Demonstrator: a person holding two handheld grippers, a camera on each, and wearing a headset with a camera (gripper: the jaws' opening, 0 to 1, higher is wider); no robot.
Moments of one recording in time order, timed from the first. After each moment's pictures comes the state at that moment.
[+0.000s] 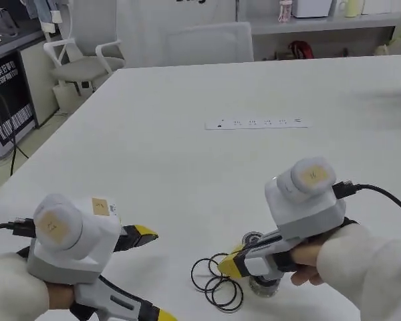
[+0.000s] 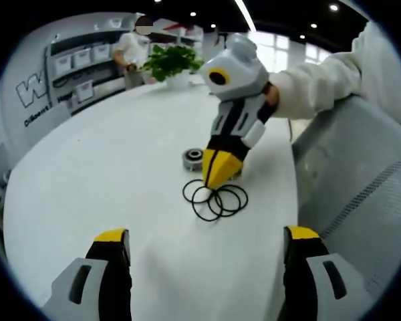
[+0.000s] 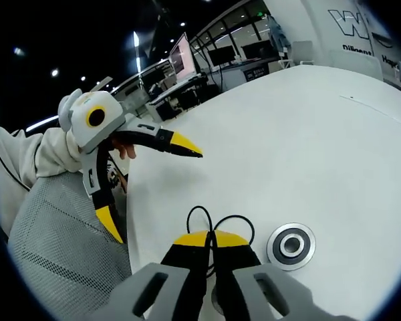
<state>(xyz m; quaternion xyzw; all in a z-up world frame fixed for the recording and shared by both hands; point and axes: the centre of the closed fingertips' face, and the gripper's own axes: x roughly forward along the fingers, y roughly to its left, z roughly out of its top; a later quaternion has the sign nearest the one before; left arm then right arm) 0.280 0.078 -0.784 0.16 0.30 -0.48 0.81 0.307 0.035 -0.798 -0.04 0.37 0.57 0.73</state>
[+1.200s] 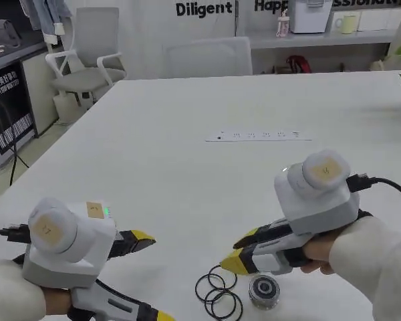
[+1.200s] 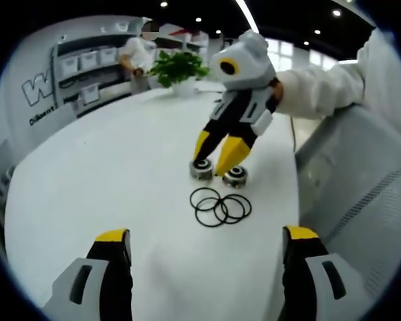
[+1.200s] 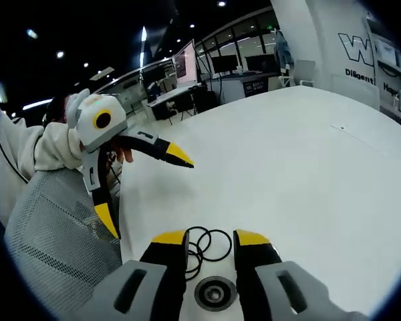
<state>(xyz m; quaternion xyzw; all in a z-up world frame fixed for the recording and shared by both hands) 0.286 0.081 -0.769 0.14 0.28 -0.46 0.83 0.329 0.021 -0.757 -0.08 0.31 0.56 0.76</state>
